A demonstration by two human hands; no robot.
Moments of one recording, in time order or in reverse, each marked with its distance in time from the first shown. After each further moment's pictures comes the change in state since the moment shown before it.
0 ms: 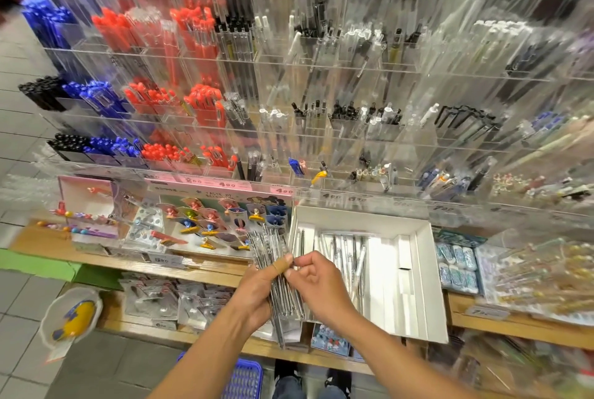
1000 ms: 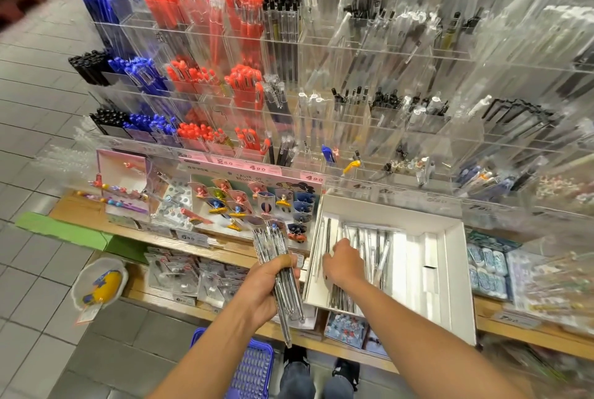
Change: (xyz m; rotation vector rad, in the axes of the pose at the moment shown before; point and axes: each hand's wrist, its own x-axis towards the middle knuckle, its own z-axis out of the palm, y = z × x) left_hand -0.021 0.003 -0.032 -0.066 0.052 -0.022; right_hand 0.083 0.066 0.021 -0.575 0.127 0.302
